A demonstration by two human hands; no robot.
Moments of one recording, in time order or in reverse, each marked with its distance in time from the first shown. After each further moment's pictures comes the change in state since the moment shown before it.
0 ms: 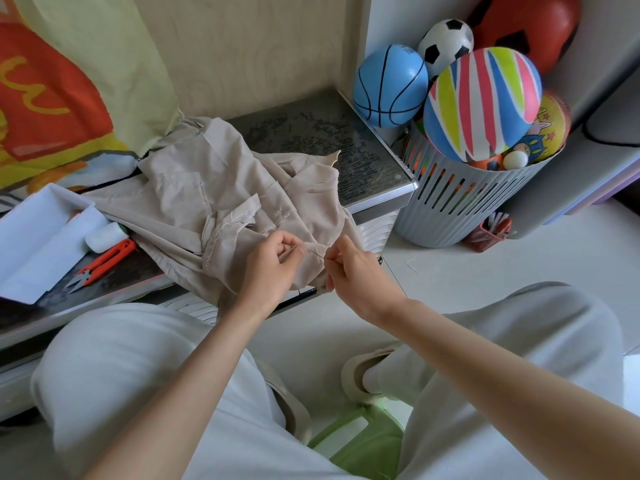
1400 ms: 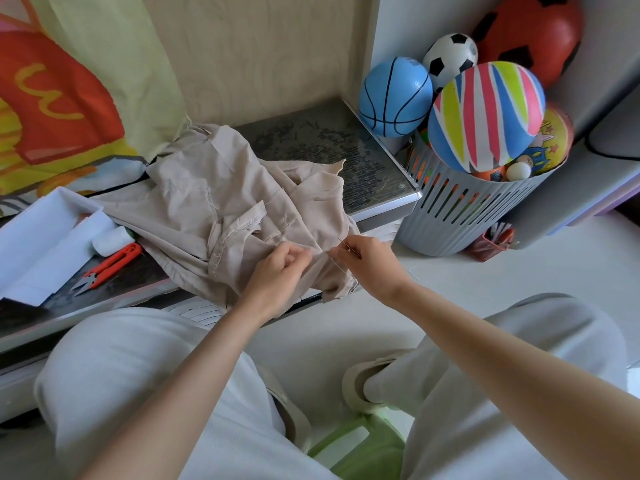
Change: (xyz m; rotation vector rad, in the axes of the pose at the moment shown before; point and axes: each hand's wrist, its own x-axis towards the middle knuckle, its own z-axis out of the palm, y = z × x) left_hand -0.003 0.010 -0.008 0.084 -0.133 -0.193; right_hand 0.026 0.009 -0.017 0.012 0.035 0.089
